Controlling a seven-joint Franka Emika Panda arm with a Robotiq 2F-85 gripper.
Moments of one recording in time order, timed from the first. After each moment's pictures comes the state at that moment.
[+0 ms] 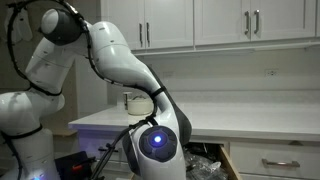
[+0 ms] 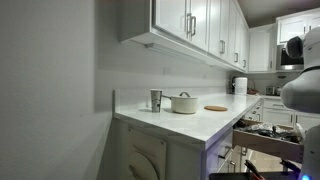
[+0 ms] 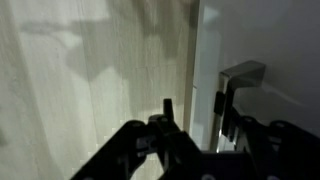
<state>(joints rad) -0.69 0.54 -0.34 -2.15 0.90 2.48 -0.93</state>
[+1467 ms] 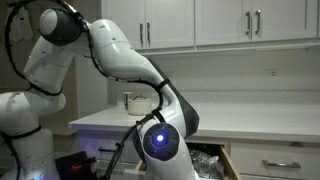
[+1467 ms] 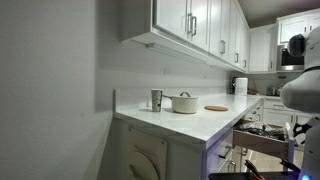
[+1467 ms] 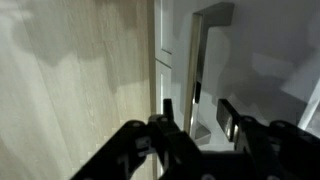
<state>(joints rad) -0.75 0.52 -0.23 -2.10 1.11 2.44 -1.00</state>
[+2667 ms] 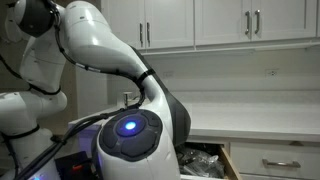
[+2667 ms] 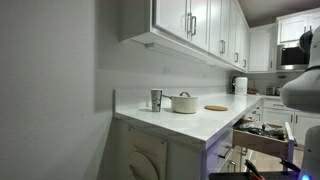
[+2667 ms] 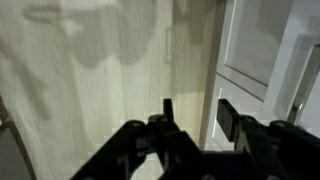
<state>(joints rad) -0.86 0.47 -0.36 -2.10 0.72 2.43 -0.94</state>
